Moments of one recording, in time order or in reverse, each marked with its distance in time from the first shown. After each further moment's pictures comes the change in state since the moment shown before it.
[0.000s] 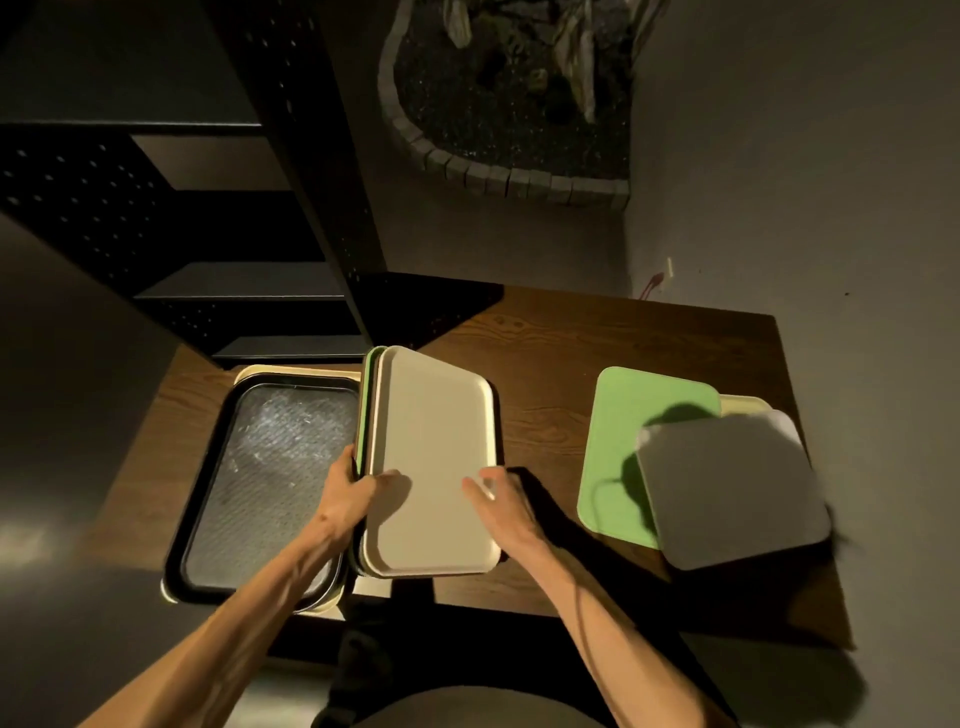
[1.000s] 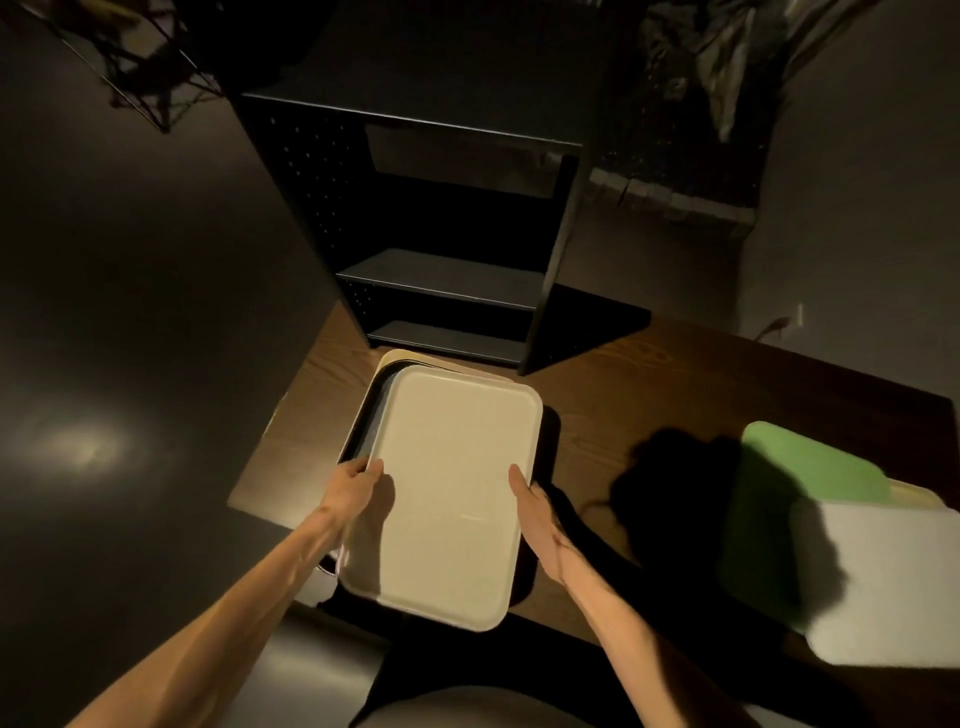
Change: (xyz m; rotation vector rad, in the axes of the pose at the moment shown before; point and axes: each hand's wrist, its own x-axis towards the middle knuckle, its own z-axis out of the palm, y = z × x) left_hand 0.043 -0.051 -0.178 -0.063 0.218 -0.193; right_hand 0.003 -0.116 0.126 0.454 -0.201 0.200
